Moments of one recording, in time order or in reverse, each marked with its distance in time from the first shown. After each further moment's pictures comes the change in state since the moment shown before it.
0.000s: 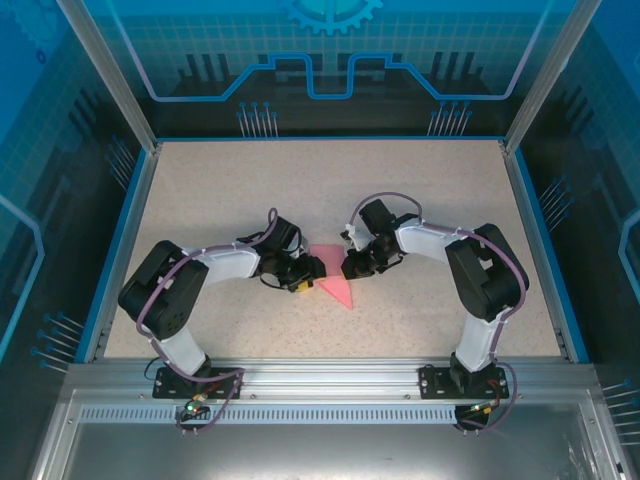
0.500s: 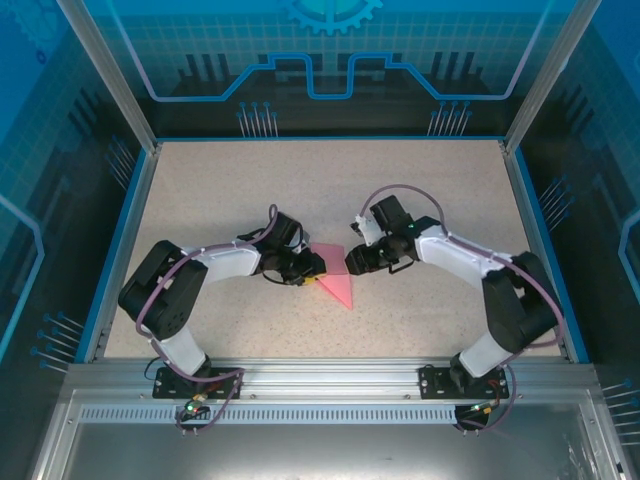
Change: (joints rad) left arm -0.002 -0.002 0.029 0.019 0.008 -0.042; right arm 0.018 -0.273 -0.085 -0.008 0.187 -0.011
